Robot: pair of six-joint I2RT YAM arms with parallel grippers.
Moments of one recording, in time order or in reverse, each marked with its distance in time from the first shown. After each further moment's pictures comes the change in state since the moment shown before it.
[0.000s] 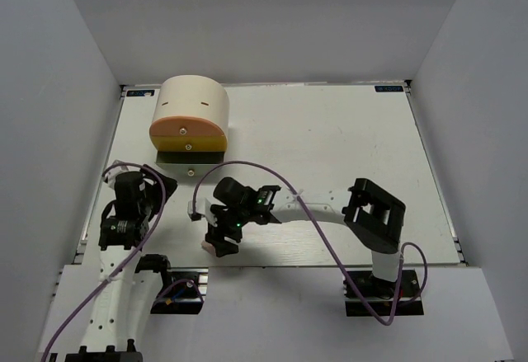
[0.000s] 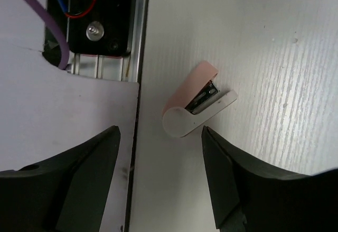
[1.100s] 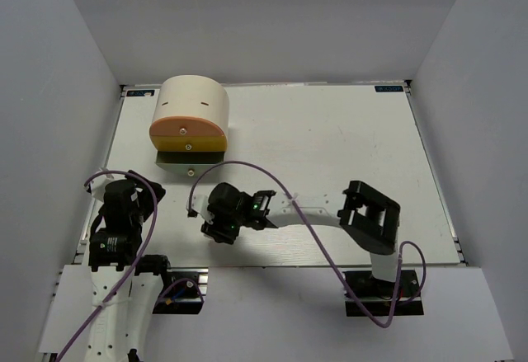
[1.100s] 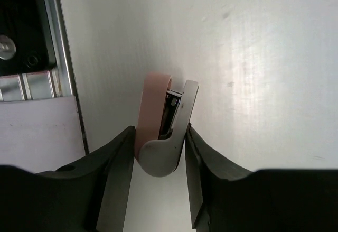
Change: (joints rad) left arm 0.000 -0.121 0.128 -0.210 -0.182 0.027; right arm 0.046 0.066 0.019 0.026 0.316 0.087
